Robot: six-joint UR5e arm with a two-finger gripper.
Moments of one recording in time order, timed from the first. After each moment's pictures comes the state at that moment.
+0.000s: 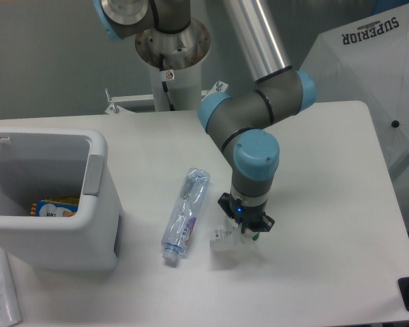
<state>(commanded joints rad) 2.53 -2.01 -1.59 -0.97 1.41 1.07</state>
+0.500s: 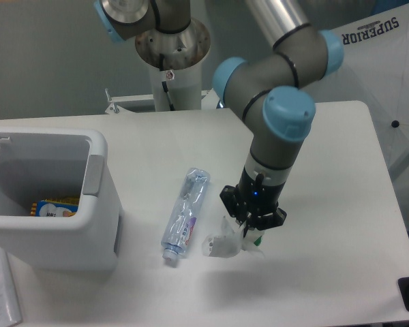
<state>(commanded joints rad) 2.53 -1.90 -1.41 -1.11 1.10 0.85</state>
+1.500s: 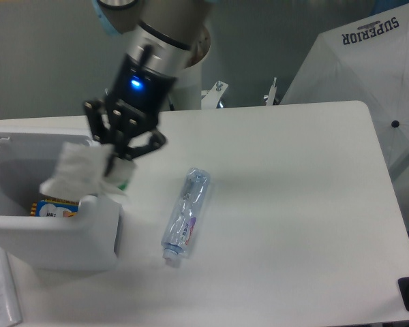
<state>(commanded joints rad) 2.28 -1.61 -1.56 -1.11 0.92 0.63</state>
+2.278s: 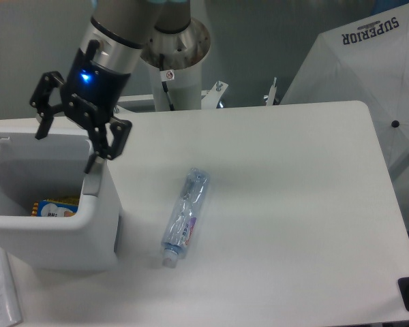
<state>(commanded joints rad) 2.41 -1.71 -1.52 -1.06 0.93 0.64</state>
